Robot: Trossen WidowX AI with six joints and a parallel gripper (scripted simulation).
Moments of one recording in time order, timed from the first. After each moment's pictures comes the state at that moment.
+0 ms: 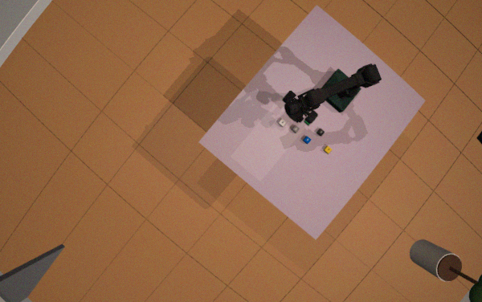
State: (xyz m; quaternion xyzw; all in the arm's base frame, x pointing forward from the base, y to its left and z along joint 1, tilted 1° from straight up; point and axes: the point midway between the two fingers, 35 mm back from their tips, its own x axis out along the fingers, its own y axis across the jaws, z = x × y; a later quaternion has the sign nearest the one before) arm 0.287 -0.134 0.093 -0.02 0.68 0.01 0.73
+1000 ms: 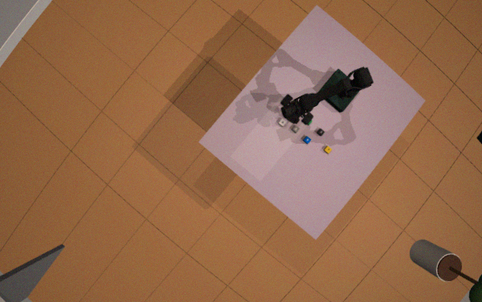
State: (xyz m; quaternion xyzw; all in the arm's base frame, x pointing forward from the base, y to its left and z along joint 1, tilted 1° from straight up) arm 0.281 -0.132 0.012 -0.02 0.70 0.02 0.72
